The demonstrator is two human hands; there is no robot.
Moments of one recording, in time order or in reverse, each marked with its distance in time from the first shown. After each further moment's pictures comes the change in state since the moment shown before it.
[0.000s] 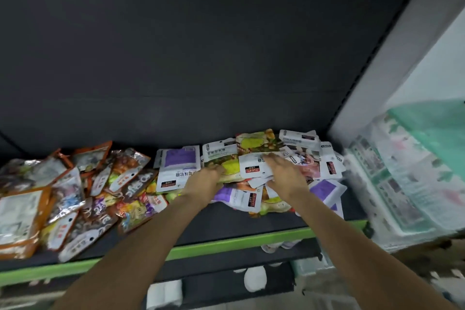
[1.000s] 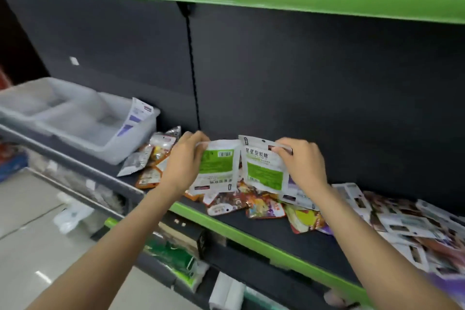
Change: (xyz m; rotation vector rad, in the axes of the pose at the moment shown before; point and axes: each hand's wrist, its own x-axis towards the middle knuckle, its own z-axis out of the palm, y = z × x) left_hand -0.258 -0.156 -0.143 -0.228 0.900 -0.377; right_hand -0.027 -0.269 -0.076 0.485 0.331 -0.553
